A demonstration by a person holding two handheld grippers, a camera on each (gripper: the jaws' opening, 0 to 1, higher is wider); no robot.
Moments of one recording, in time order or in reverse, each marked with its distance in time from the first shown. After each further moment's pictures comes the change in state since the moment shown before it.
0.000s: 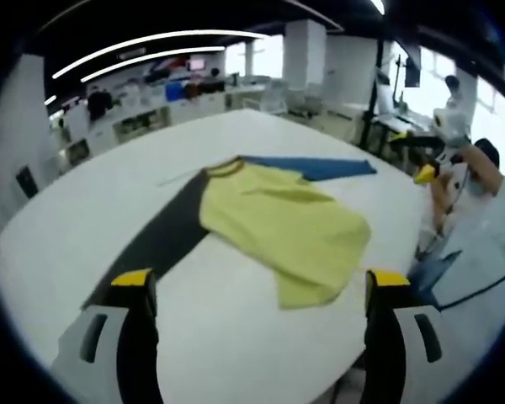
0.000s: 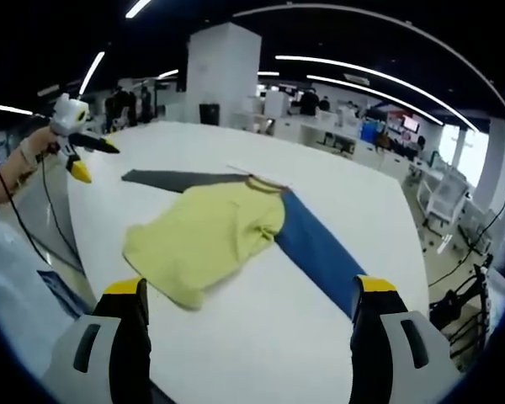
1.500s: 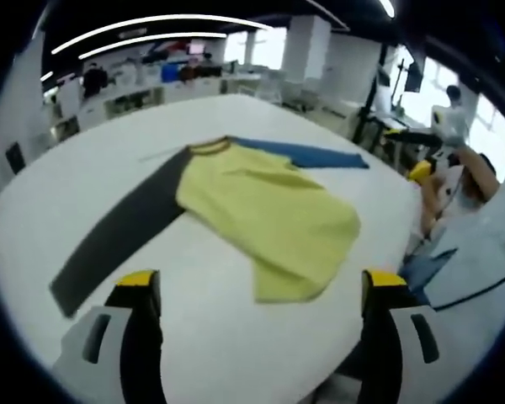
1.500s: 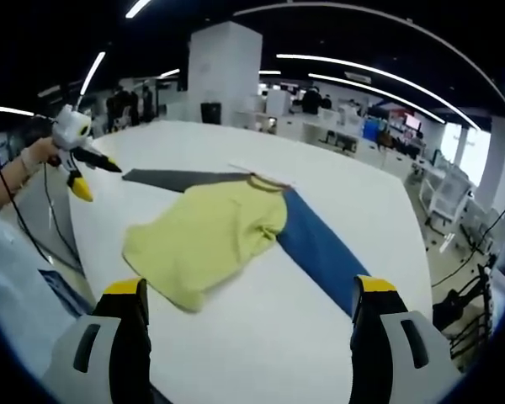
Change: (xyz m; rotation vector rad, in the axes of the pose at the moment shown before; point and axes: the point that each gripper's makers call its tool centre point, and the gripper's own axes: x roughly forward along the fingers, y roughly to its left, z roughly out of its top) left arm 0.027 -0.021 -0.027 -0.081 0.055 -0.078; right arm 0.006 0.002 0.001 0.004 0.006 0.007
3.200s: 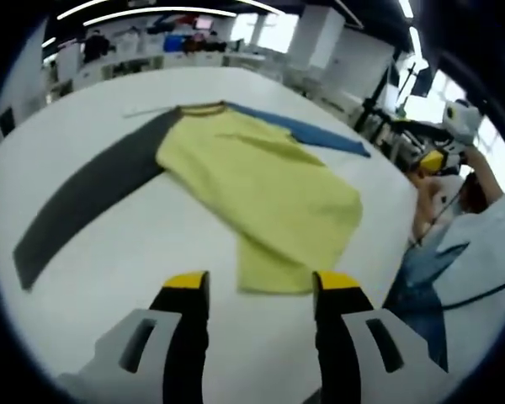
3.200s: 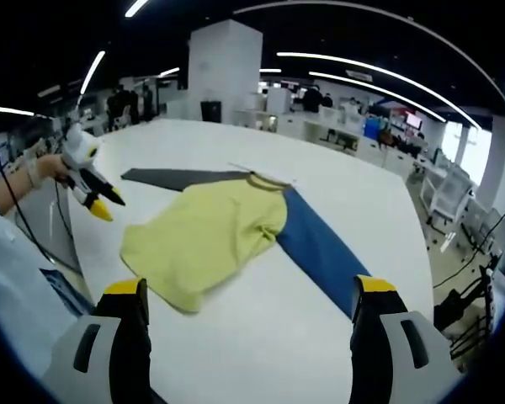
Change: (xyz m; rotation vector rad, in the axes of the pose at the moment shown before) left arm 0.042 -0.012 -0.035 -0.121 0.092 -0.068; right arm 0.007 -0.006 0.000 0.003 0.010 0.005
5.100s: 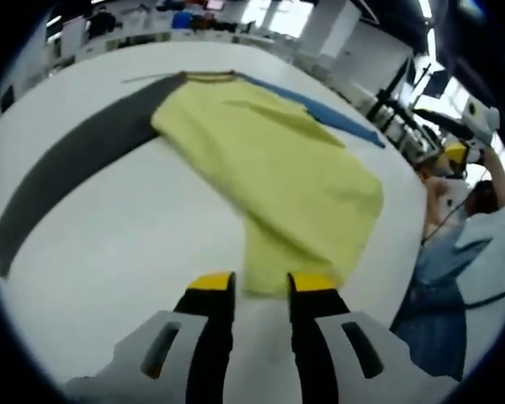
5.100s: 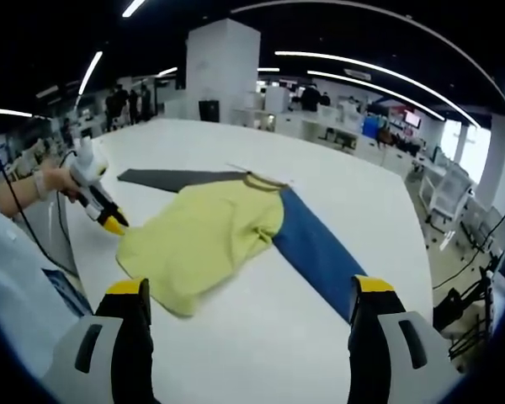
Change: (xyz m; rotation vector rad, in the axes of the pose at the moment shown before) left arm 0.037 0.012 -0.020 -0.067 0.091 -0.006; right arm 0.006 -0.007 0.004 0.005 0.004 -0.005
